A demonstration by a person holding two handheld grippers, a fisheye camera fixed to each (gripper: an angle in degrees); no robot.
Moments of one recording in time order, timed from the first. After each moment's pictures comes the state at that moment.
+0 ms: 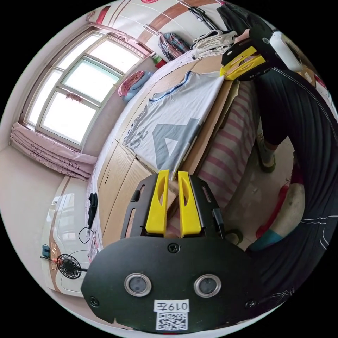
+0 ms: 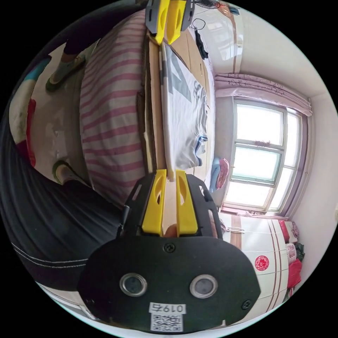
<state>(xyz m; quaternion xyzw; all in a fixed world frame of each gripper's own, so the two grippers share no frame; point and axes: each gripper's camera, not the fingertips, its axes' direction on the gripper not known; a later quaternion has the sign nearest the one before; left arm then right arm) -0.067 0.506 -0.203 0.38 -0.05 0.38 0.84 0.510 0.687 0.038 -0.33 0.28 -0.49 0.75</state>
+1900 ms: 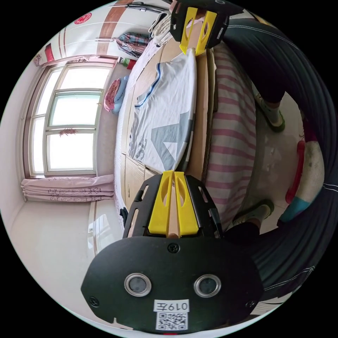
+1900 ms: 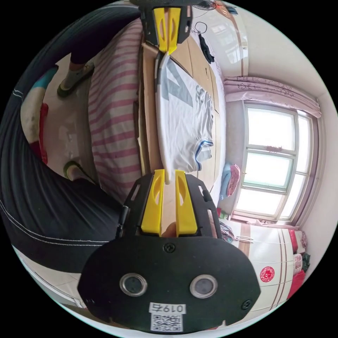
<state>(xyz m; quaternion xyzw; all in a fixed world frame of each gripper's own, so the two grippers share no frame) 0.028 0.517 -0.262 0.35 -0.21 0.49 0.77 0.620 0.661 0.032 -0.35 0.22 -0.49 0.77</state>
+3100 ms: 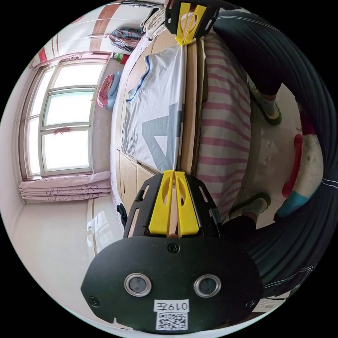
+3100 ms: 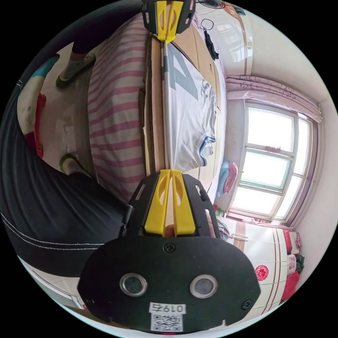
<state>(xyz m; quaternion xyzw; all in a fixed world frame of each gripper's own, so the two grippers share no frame) 0.066 0.533 -0.271 0.32 -0.22 0.50 0.77 0.590 0.676 0.068 -0.36 0.24 -0.51 0.75</state>
